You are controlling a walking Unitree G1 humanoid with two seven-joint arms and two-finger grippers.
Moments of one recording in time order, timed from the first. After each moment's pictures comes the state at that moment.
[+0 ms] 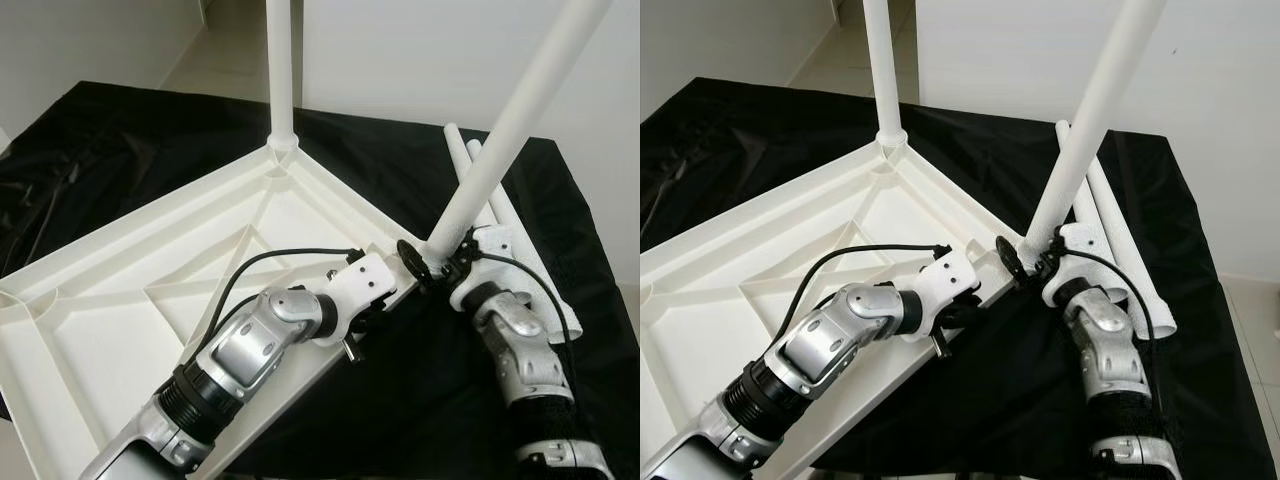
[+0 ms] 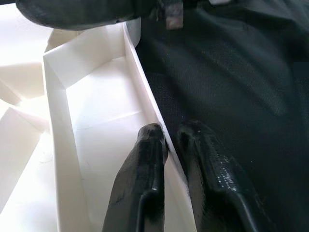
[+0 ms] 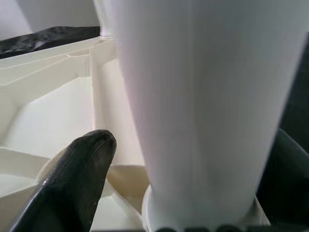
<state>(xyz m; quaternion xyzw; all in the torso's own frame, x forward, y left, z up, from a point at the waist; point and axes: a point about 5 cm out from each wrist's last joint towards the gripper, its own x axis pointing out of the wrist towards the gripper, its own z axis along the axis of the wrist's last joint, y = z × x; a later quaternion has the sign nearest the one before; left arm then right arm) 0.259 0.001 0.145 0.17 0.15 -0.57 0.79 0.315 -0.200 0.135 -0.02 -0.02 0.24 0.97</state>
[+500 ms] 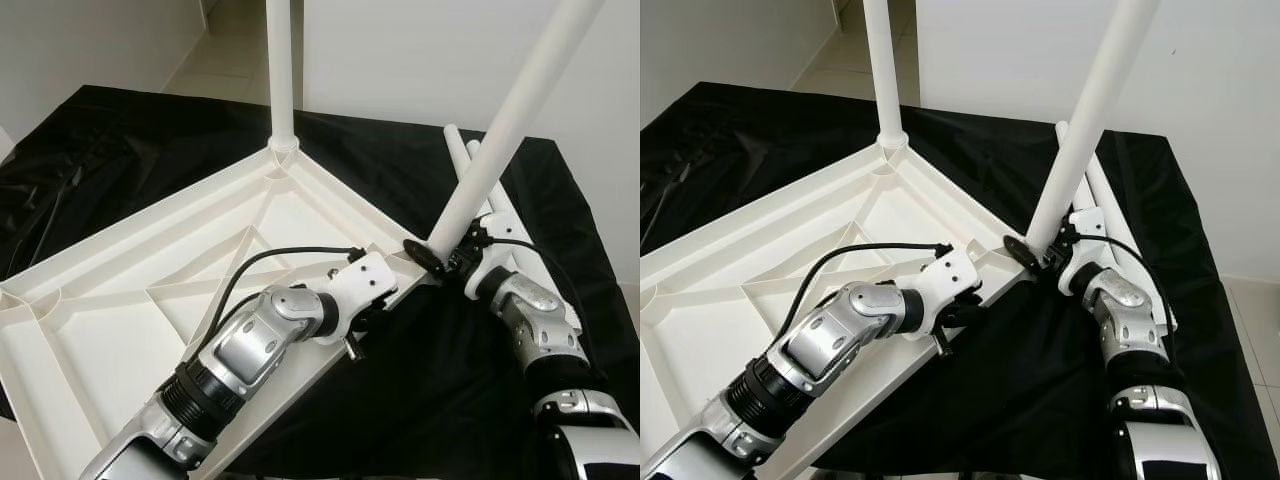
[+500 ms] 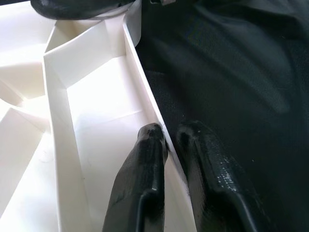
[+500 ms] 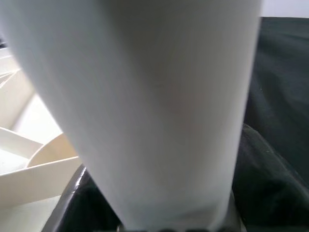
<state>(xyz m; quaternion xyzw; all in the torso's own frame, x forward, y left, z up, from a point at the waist) 0.261 0.000 0.145 0.17 0.15 -0.57 0.79 0.337 -0.217 0.131 -0.03 0.01 0.30 0.95</state>
